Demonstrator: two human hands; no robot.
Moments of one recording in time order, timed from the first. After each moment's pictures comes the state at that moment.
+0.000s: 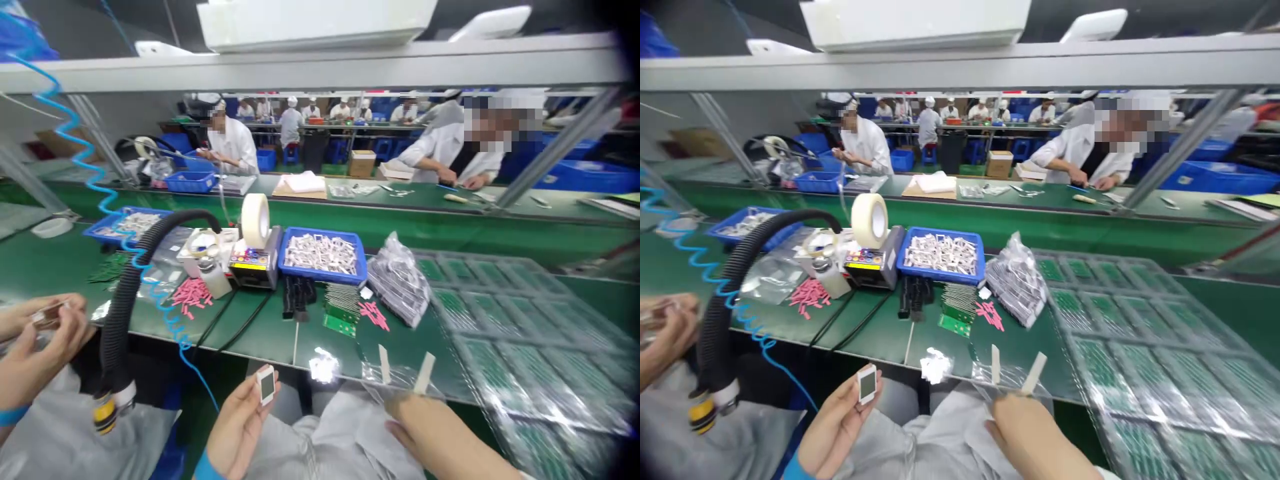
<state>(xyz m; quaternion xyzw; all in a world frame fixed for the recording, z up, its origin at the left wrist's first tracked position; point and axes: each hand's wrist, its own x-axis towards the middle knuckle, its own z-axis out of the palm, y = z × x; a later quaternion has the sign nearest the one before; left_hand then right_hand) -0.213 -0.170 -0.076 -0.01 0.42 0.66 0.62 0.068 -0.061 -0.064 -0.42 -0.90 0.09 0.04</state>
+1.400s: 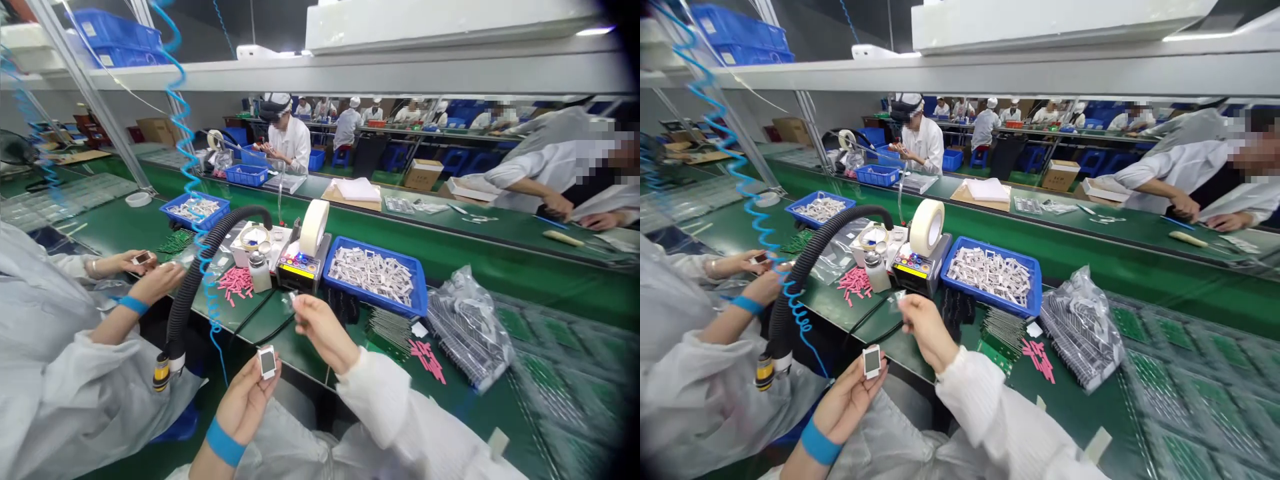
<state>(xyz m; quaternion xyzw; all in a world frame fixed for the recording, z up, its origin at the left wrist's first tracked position) -0.257 -0.163 -0.079 -0.12 0.34 0.77 0.53 -0.182 -0.005 -0.008 -0.31 -0.54 0.75 0.22</state>
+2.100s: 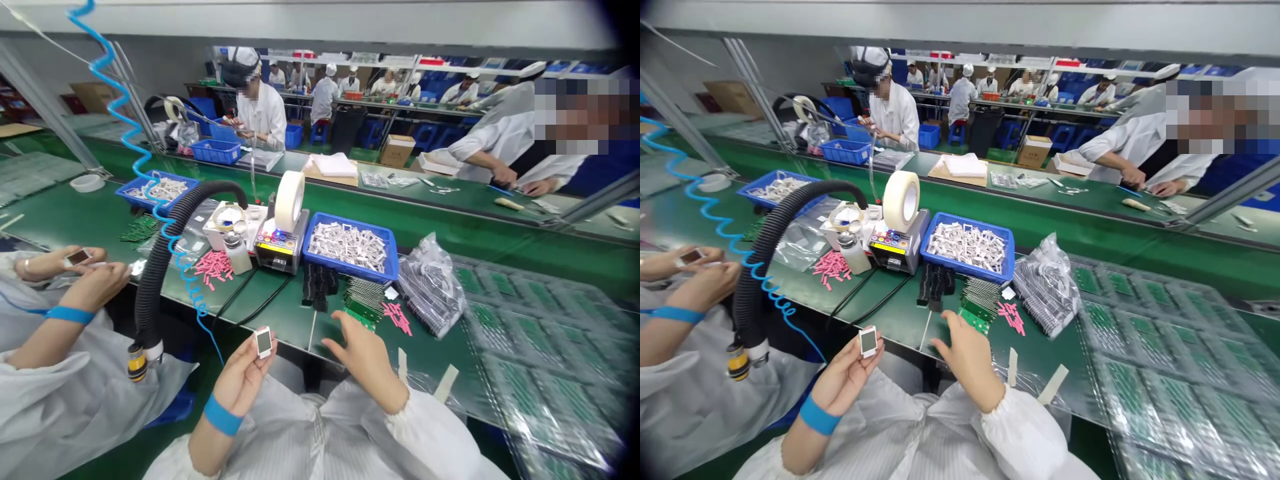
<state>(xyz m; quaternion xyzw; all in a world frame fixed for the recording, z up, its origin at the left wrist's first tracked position) -0.246 -0.156 -0.084 -0.09 0.36 0.73 0.57 -0.069 -0.024 -0.052 -0.50 -0.74 0.42 0.17</state>
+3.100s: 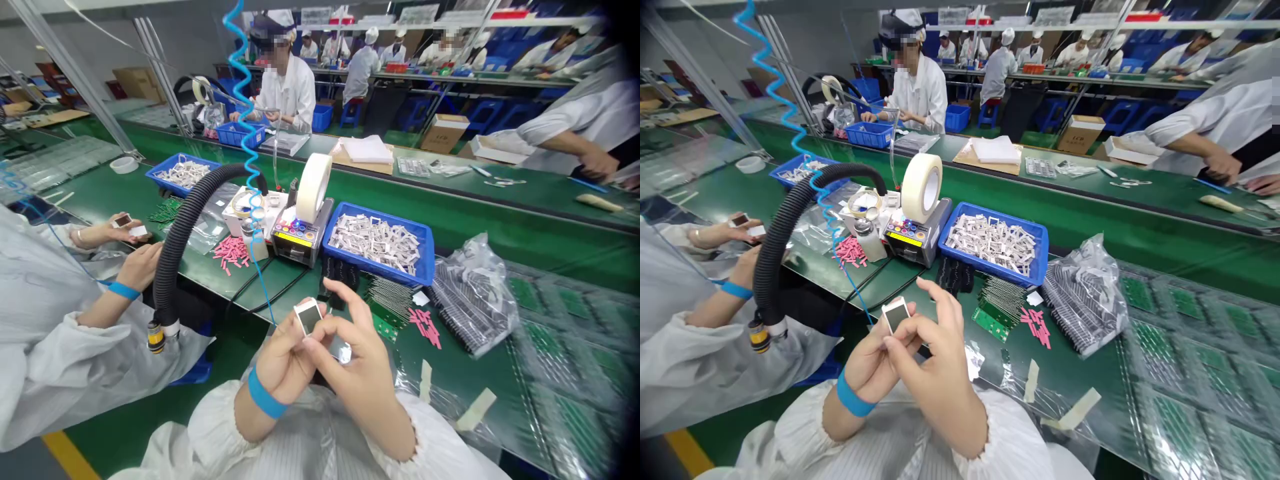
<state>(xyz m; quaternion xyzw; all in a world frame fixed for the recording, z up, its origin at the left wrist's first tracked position) -0.203 -0.112 -0.013 -0.03 0.23 0.75 0.62 -0.108 -0.060 0.023 -0.30 -0.79 0.39 0.35</state>
